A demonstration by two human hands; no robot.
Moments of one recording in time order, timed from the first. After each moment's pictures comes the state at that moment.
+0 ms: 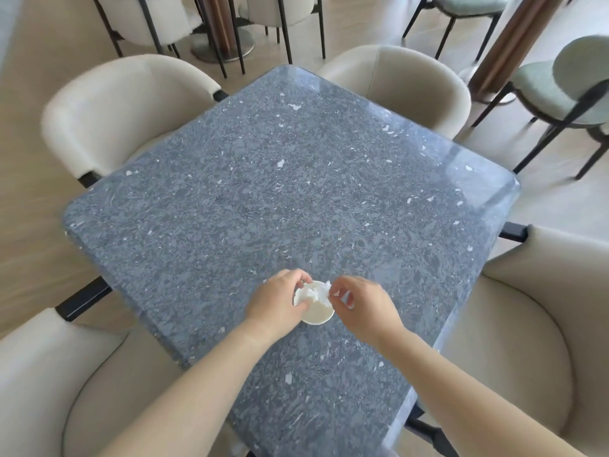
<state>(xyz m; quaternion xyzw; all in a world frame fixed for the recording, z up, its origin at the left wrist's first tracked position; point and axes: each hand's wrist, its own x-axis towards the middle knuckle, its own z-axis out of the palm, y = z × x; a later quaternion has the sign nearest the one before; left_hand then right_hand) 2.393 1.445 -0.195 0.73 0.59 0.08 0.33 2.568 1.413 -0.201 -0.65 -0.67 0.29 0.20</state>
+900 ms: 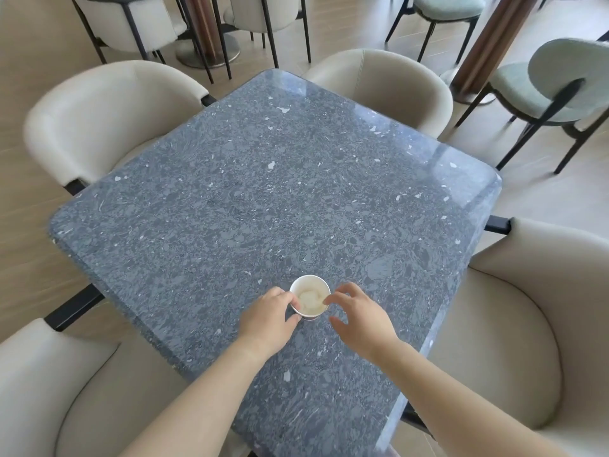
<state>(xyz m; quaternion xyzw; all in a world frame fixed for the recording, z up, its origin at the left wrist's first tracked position) 2.381 1.422 -0.217 0.76 0.60 0.00 0.27 2.567 1.387 -0.216 -0.67 -0.68 0.28 0.07</state>
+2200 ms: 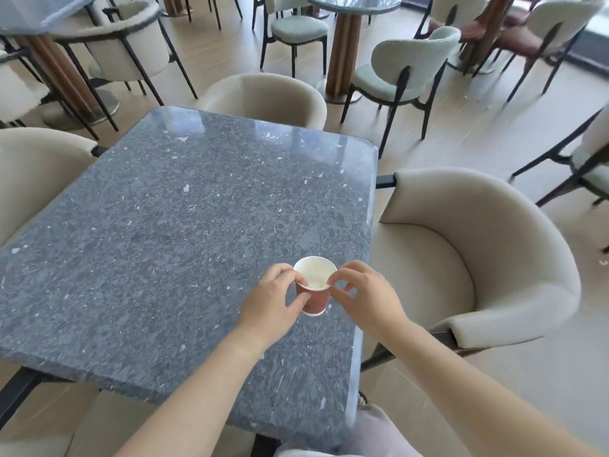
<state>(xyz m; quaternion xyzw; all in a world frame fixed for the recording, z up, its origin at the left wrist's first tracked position) 2.420 1.368 -0.171 0.85 0.39 0.14 0.32 2.583 1.268 -0.153 -0.79 -0.52 0.20 0.27</state>
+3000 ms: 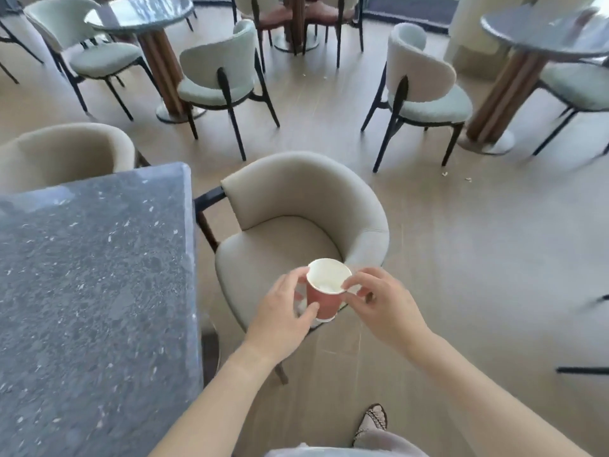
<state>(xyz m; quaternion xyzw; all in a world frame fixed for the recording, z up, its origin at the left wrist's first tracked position) 2.691 1.159 -0.145 0.89 0.18 0.04 0.41 2.791 0.995 -0.150 -0.88 -0.29 0.12 0.37</state>
